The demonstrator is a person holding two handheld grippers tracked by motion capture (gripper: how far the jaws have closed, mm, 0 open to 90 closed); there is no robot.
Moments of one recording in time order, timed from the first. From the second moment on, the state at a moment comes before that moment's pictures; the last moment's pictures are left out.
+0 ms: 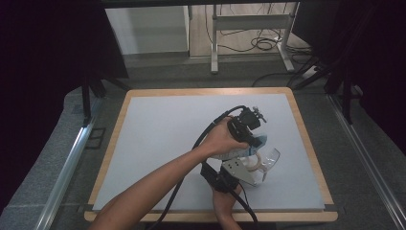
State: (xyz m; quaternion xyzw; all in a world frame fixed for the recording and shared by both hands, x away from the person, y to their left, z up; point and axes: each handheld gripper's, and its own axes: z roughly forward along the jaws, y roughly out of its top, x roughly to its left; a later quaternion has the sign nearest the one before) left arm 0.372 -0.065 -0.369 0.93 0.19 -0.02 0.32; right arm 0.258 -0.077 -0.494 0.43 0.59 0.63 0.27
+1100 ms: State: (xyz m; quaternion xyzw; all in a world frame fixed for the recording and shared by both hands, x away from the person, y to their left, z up) left arm 0.373 -0.068 -0.370 0.93 0.19 -0.02 0.32; right arm 0.259 -0.078 -0.495 0.43 0.59 0.63 0.27
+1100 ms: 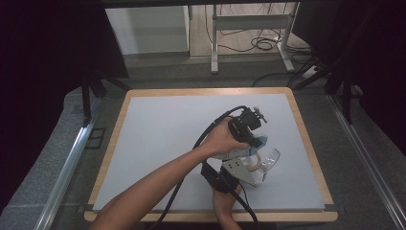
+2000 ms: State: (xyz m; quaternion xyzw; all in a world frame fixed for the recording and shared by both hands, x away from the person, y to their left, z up) left arm 0.373 -0.066 -0.371 0.93 0.19 -0.02 0.32; right arm 0.259 -0.078 -0.496 0.43 0.59 0.63 0.27
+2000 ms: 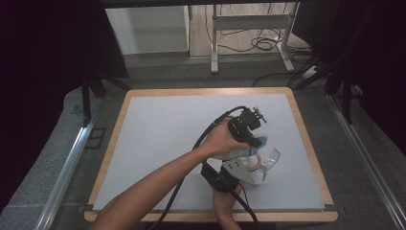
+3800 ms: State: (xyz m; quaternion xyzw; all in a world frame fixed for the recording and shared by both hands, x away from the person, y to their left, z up) left arm 0.374 -0.070 -0.369 0.93 0.19 -0.02 0.31; right arm 0.262 -0.079 -0.492 0.43 0.59 0.63 0.27
